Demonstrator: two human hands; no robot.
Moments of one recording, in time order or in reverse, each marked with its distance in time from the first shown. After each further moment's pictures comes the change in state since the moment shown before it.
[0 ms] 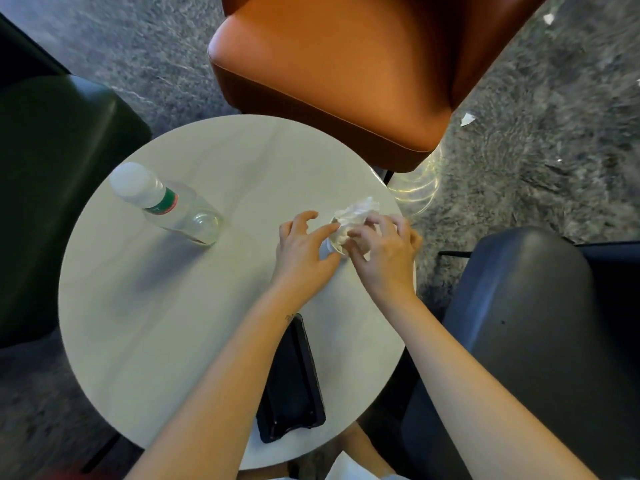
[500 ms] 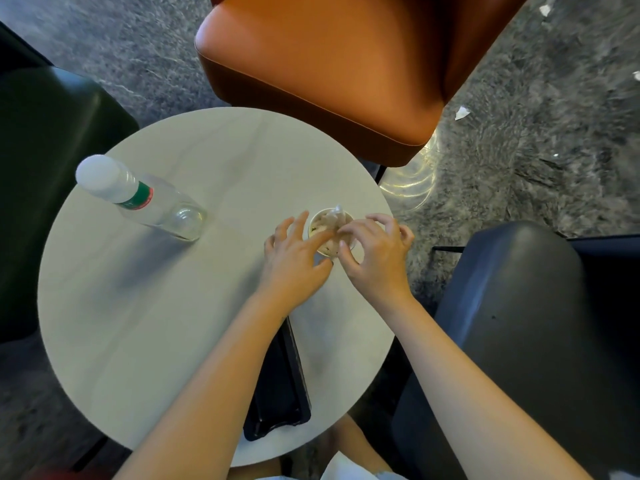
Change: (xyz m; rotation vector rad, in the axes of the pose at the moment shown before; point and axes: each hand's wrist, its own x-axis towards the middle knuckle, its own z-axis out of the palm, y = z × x) left_hand -0.001 -0.005 0.020 0.263 -0.059 0.045; right_hand -0.005 0.011 -0.010 0.152 -0.031 -0.043
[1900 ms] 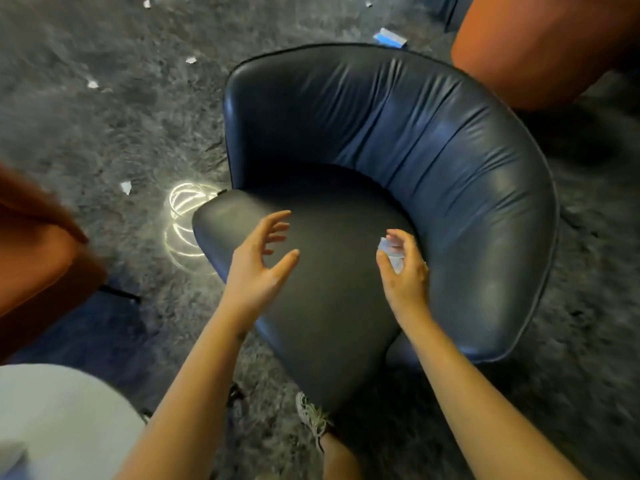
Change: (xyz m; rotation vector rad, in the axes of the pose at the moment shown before) left_hand -0.154 0.387 0.162 -0.380 -0.548 0.879; right_hand -0.391 0.216 -0.250 0.291 1.062 1.072
